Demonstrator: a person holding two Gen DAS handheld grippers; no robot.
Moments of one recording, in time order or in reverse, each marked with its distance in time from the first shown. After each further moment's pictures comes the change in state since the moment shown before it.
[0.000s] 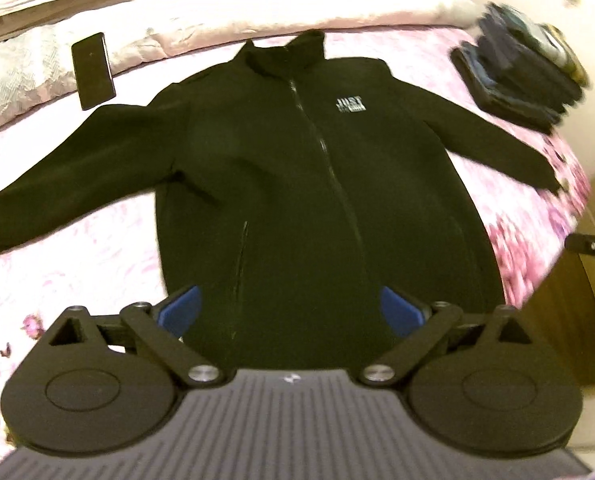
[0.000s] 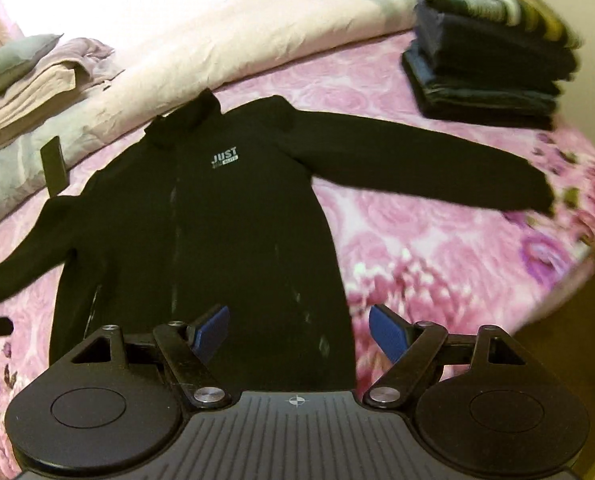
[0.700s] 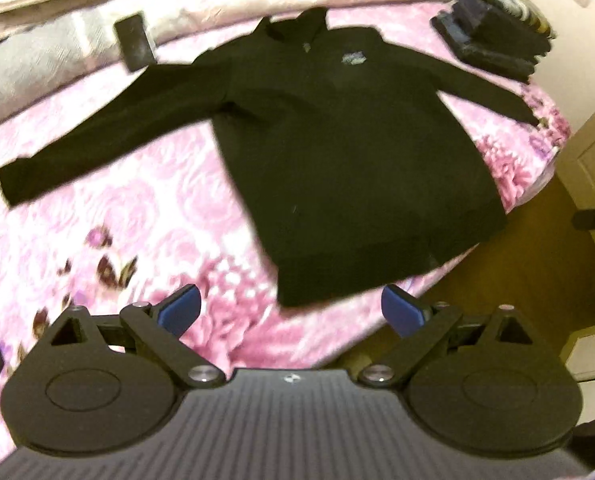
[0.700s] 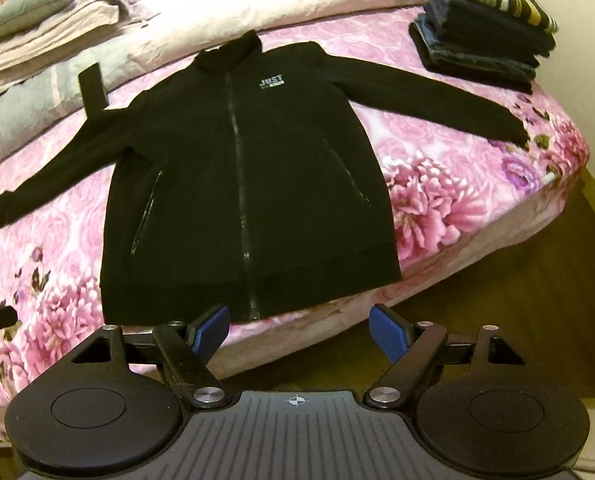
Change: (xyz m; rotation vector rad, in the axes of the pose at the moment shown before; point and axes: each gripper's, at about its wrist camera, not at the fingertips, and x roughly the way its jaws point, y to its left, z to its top) left arm -0.099 0.049 -0.123 0.006 0.048 0.080; right arm -0.087 0.101 -0.111 -0.079 0.107 -0.060
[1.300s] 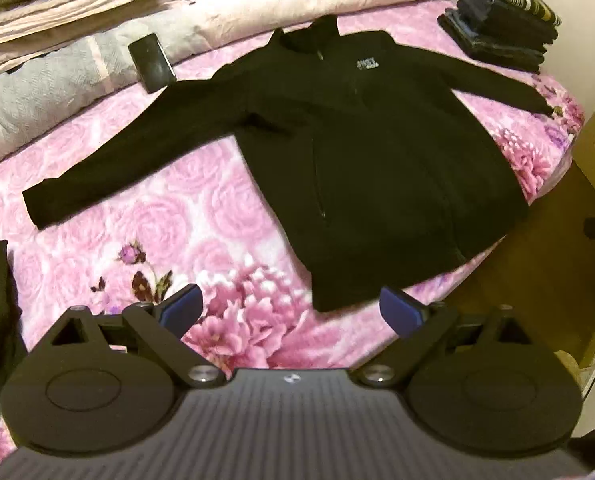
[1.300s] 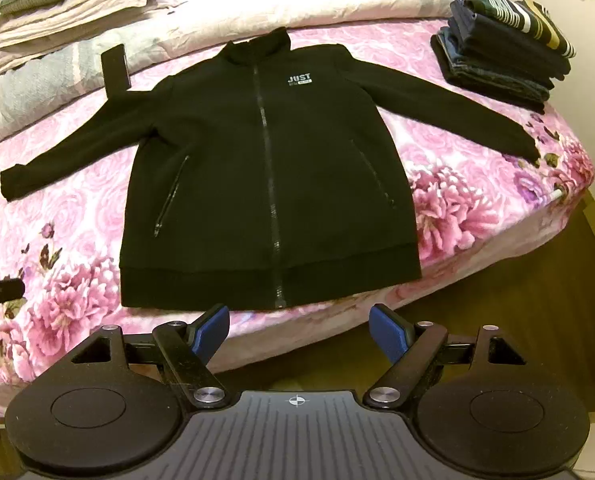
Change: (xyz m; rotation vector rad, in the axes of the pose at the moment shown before) left arm -0.014 0.011 -0.003 0.052 -0.070 0.059; right arm -0.004 0.048 -0.016 -0.049 0.004 -0.015
